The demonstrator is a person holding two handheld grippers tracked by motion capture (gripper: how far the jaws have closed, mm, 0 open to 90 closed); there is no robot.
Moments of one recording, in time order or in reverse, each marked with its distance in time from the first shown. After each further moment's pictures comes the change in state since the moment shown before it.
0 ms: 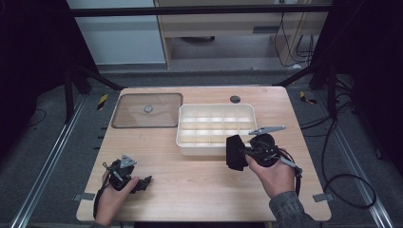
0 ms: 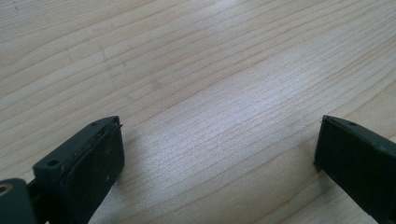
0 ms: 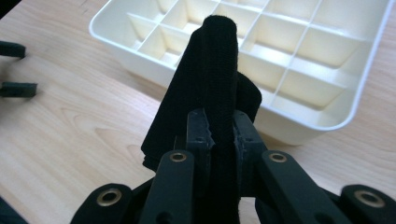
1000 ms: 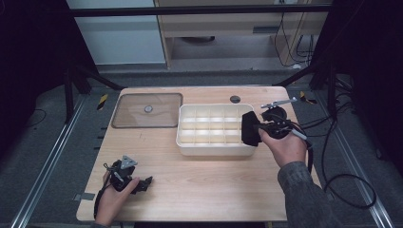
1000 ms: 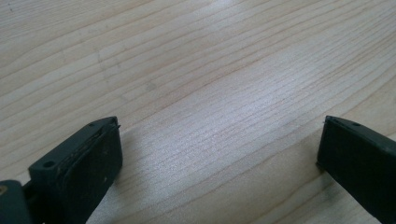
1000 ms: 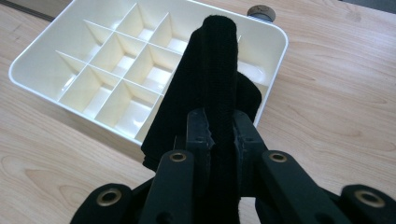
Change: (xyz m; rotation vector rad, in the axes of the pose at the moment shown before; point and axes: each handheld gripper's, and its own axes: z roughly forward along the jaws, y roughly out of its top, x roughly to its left) left arm -0.002 -0.001 0.001 -0.007 -0.002 0.008; right arm -0.051 0.053 -0.004 0.006 -0.131 -0.002
